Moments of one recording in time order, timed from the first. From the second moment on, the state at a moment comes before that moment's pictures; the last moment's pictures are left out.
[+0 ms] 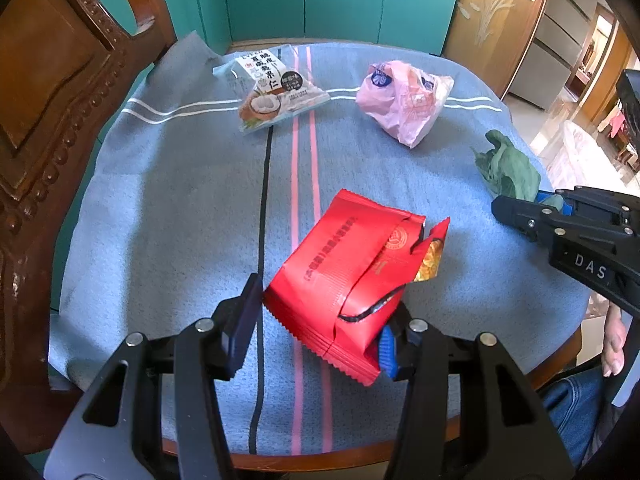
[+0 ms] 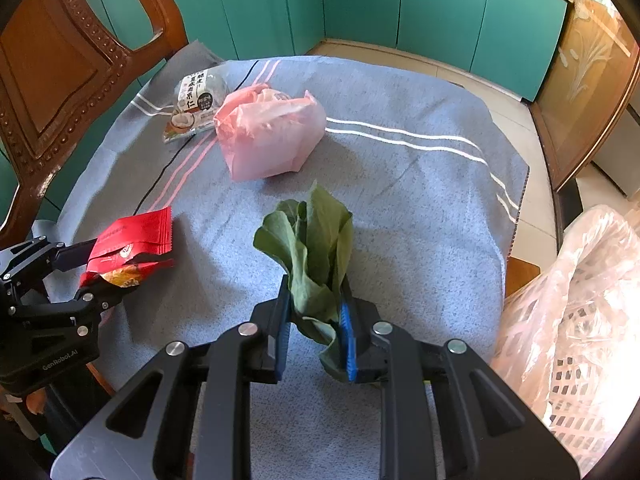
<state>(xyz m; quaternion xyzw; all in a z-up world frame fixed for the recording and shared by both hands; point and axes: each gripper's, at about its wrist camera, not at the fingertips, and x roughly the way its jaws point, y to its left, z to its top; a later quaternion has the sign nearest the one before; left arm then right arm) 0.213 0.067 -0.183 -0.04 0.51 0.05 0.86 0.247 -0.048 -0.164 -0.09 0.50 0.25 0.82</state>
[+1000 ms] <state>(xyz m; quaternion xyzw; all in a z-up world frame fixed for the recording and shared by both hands) 0.206 0.070 -0.173 -0.04 0.49 0.06 0.87 0.244 -0.041 -0.170 -0.14 0.49 0.23 0.83</state>
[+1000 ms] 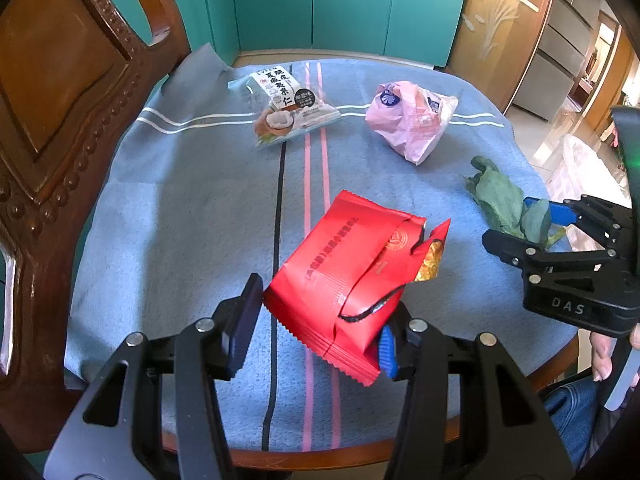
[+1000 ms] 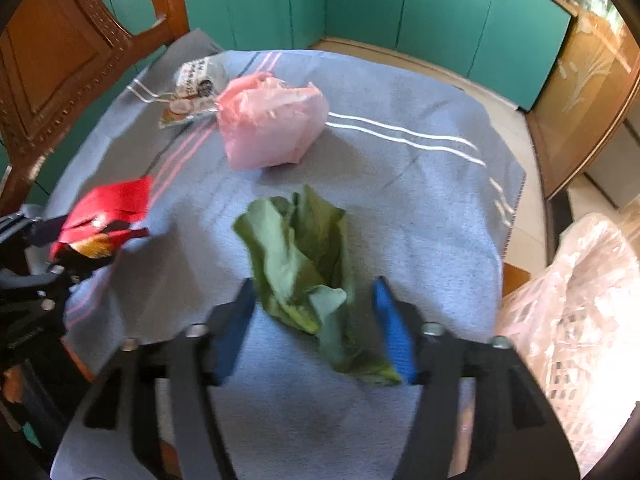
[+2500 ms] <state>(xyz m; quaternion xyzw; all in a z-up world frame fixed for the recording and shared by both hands) 0.202 0.068 -0.169 -0.04 0.49 0.07 0.87 0.241 -0.062 -0.138 -0.07 0.47 0.26 0.84</state>
